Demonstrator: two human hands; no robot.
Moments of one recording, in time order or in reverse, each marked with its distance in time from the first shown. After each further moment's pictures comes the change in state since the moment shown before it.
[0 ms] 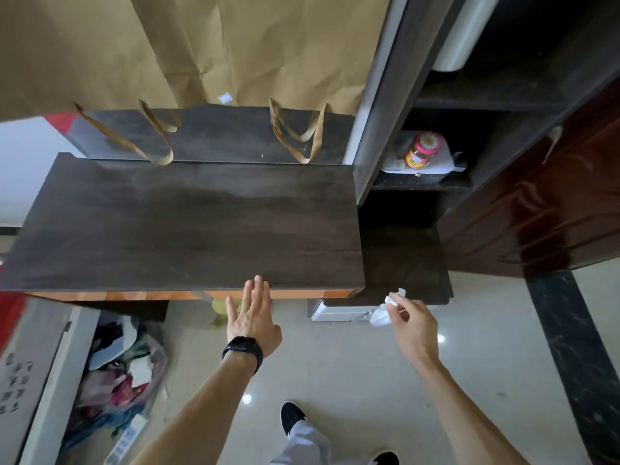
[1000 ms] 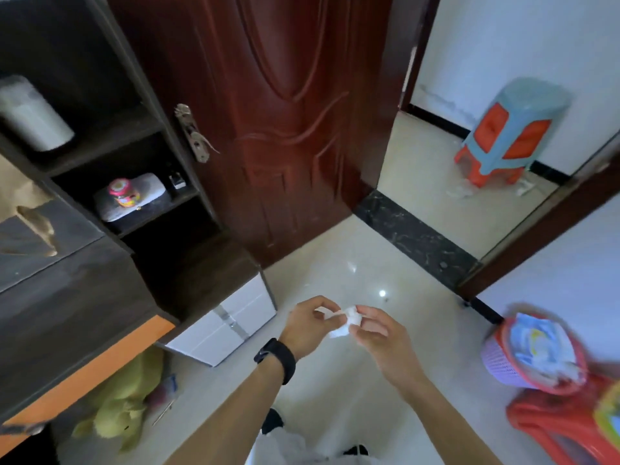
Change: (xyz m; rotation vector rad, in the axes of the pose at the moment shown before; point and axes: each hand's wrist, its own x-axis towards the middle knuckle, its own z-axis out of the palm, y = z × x) left_hand -0.294 0.408 0.049 -0.610 -0.437 0.625; right_hand -0.286 0.188 -0.291 0.799 0.291 0.397
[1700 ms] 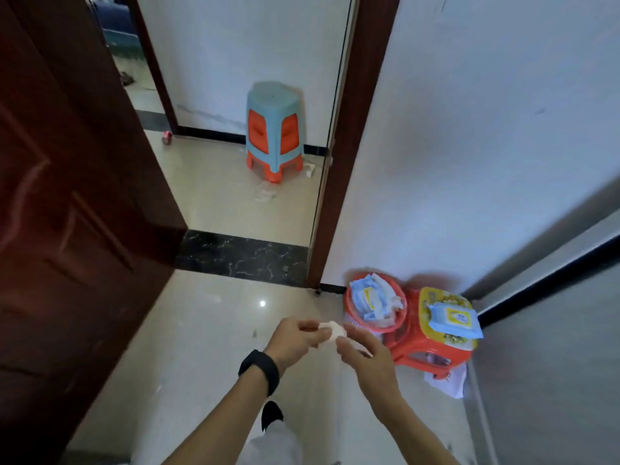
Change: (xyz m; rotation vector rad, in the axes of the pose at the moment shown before) left_hand 0.130 0.173 0.274 0.162 -0.721 0.052; right_hand 0.032 0.050 -0.245 0.326 0.783 0.103
